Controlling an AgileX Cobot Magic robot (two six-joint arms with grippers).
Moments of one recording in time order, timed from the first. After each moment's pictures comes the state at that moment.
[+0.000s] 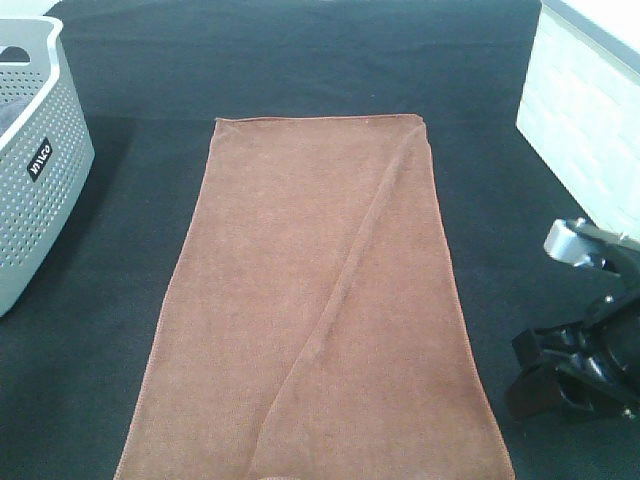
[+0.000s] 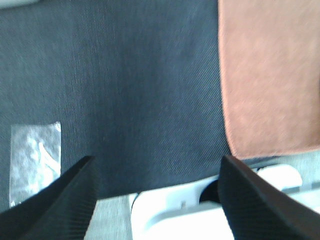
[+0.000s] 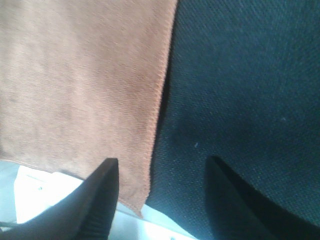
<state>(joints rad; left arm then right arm) -0.17 0.87 -0.50 -0.16 0.86 -0.05 0.13 1.47 -0.45 0.64 0.57 -0.49</state>
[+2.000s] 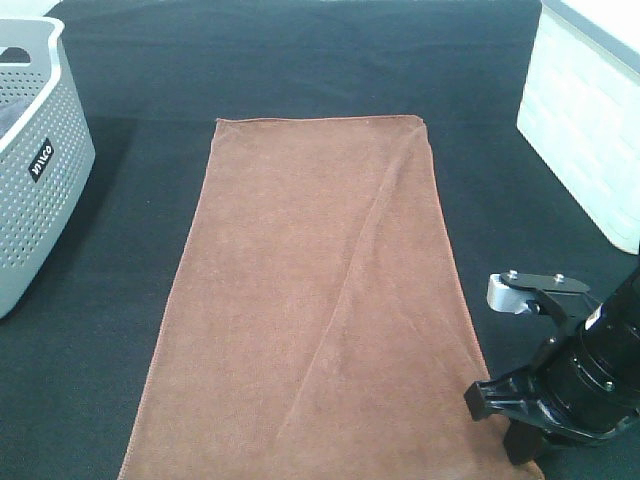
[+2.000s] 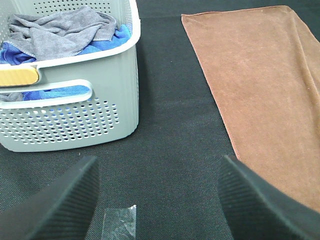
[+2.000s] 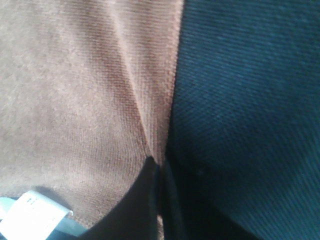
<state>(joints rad) -0.17 0.00 -0.51 0.04 1.05 -0.04 0.32 1.68 -0.46 0.42 0.42 -0.21</state>
